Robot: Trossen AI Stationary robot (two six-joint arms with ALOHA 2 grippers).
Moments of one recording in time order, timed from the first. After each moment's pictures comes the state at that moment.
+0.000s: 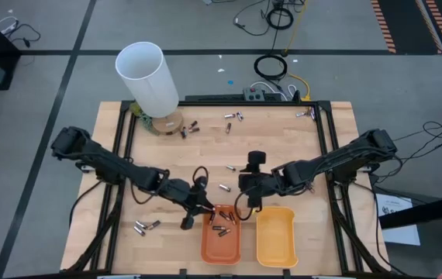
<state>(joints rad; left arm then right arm) -0.35 1.52 0.82 0.19 0.02 -0.19 0.31 1.58 1.18 -0.59 0.52 0.09</state>
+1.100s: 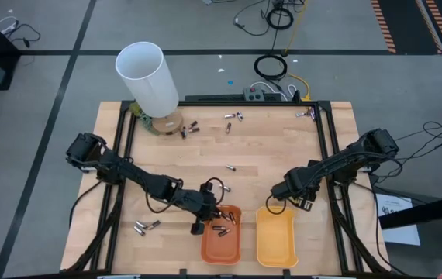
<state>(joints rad) -0.37 1.70 0.92 0.14 -0.04 -0.23 0.32 1.57 0.85 -1.37 -0.09 0.77</state>
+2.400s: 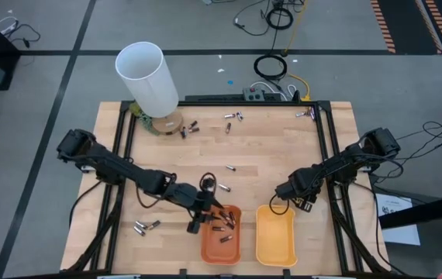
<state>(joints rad) -0.37 1.57 0.97 0.11 -0.03 -0.04 0.31 1.56 0.64 -1.07 -0.14 0.83</state>
